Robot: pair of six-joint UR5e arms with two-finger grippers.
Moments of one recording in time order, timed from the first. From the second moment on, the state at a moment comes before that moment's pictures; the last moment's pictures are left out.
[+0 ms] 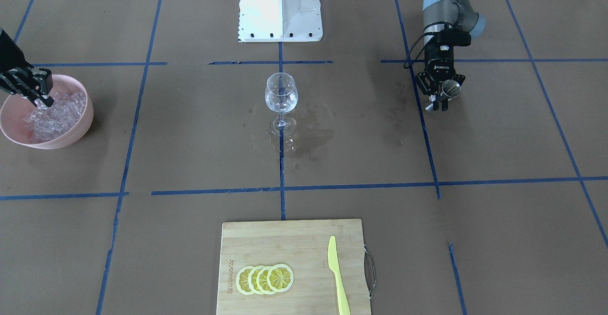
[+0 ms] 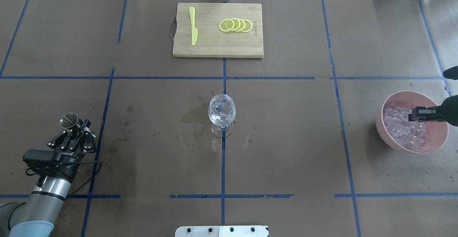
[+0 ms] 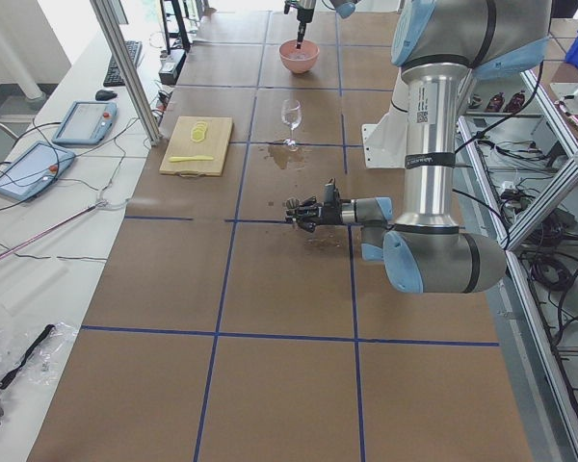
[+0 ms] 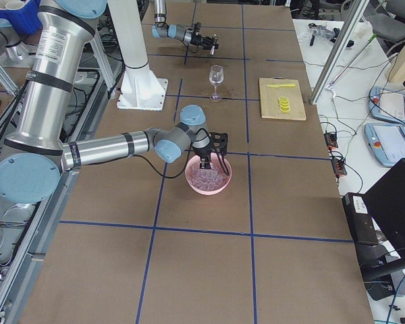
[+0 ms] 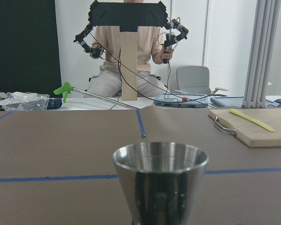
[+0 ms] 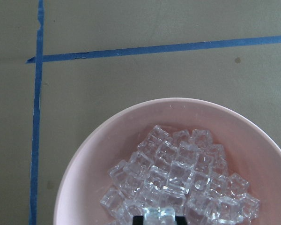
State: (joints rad) left arm -0.07 -1.51 -1.54 -2.85 -0.32 -1.16; right arm 0.93 -1.85 1.99 -0.98 2.04 0.98
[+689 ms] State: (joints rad) left arm -0.07 -1.51 -1.54 -2.85 -0.32 -1.16; right arm 0.93 -1.85 1.99 -0.98 2.04 0.98
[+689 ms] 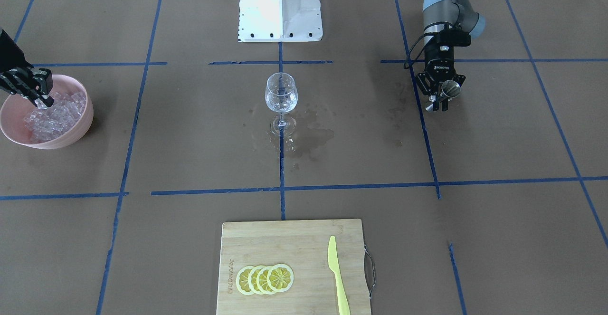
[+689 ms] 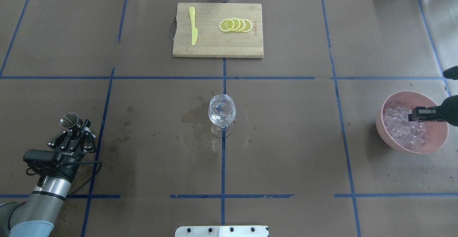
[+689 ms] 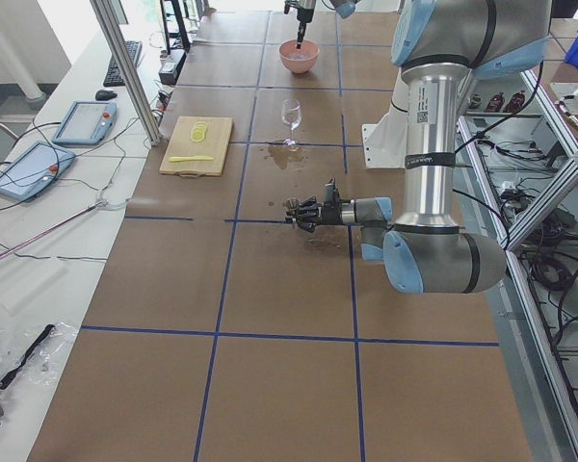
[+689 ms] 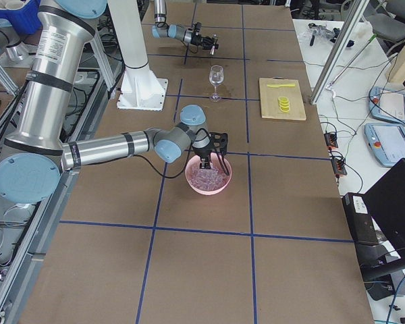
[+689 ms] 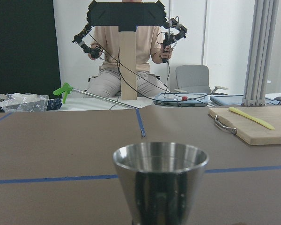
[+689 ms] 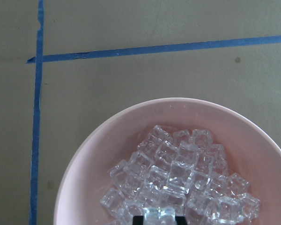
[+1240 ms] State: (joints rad) left arm -0.07 -1.51 -1.54 -2.85 -0.33 -1.15; right arm 0.93 -1.85 1.99 -0.98 2.04 0.98
